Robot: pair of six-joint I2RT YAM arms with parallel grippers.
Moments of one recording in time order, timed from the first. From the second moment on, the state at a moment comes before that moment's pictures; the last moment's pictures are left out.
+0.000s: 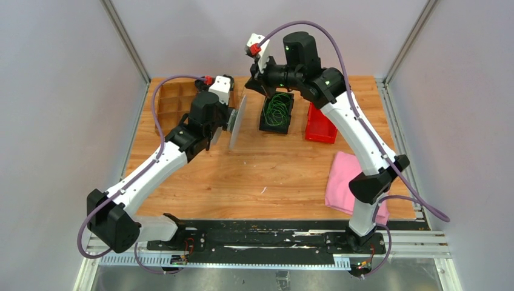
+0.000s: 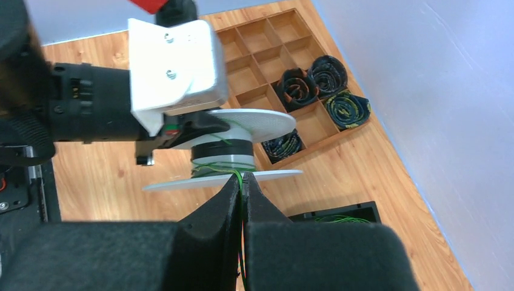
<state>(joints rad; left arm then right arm) -0.56 1.27 1.14 -0.20 -0.39 0.01 0.68 1.81 2.25 -0.78 -0.47 -0.34</state>
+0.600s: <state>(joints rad) -0.57 1.22 1.11 -0.19 -0.22 0.02 0.56 1.92 2.29 -0.75 -0.46 -0.38</state>
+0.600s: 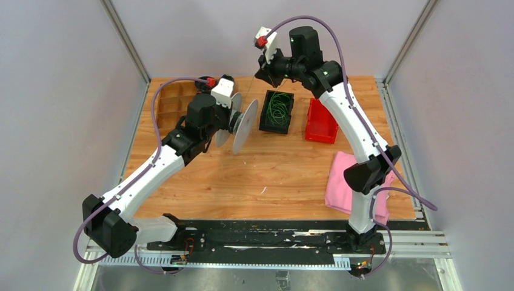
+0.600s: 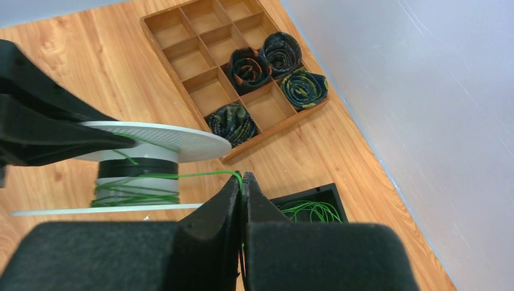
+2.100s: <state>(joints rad) -0.50 1.21 1.28 -0.32 -0.06 -0.20 0.44 1.93 1.66 -0.36 -0.71 -0.19</state>
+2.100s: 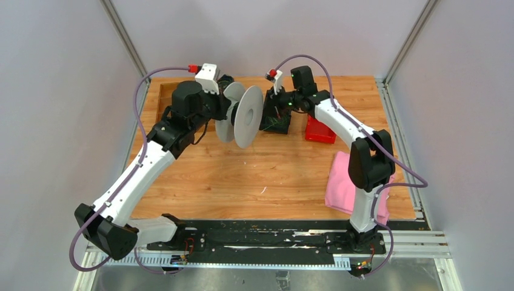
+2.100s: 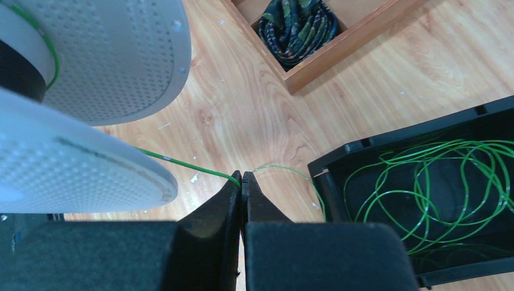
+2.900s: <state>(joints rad) -0.39 1.21 1.39 -0.48 -0.14 -0.40 0.43 1.87 1.33 -0.08 -0.82 0.01</state>
